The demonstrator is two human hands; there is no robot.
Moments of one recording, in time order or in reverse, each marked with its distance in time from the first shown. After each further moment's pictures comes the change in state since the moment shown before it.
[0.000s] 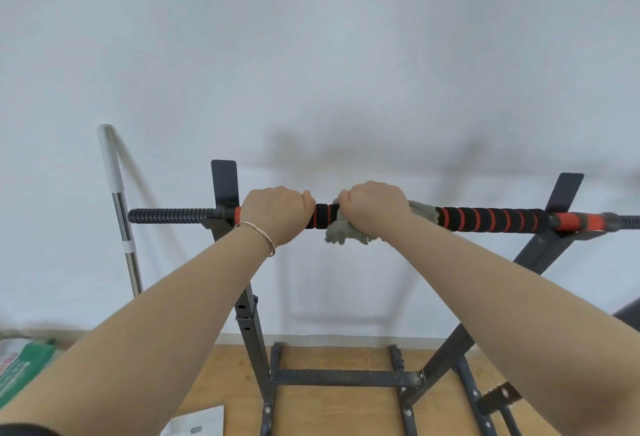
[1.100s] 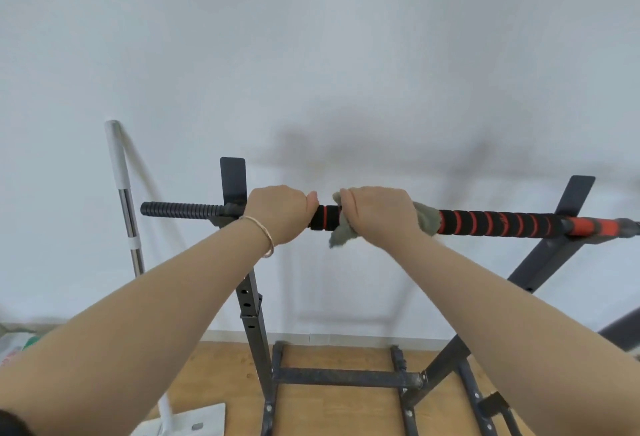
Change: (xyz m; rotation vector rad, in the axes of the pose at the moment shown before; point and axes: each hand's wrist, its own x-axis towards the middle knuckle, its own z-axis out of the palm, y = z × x) left_hand -0.002 -0.009 0.001 -0.161 -0.113 -0.042; right_hand -0.017 -0.010 0.007 -0.021 0.235 -0.073
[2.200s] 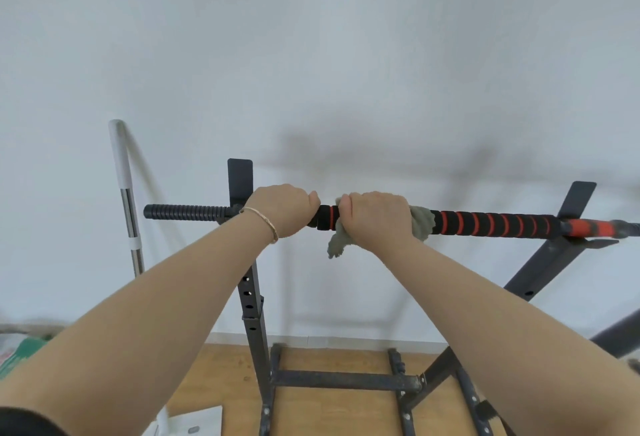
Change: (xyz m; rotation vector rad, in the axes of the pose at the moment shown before) left_hand 0.007 -0.014 -0.010 0.057 -0.138 0.101; right_hand 0.006 -0.019 0.009 -0.169 0.109 0.056
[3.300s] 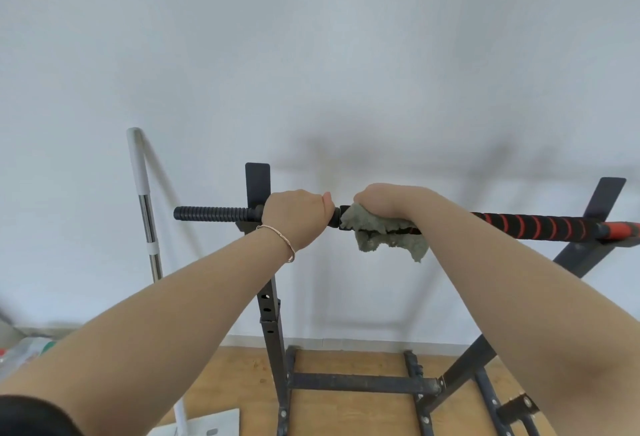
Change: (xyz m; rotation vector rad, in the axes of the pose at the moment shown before) left_hand -0.011 0.005 0.014 0.090 0.214 -0.095; right_hand 0.054 0.021 -0.025 0.717 -0.838 0.222
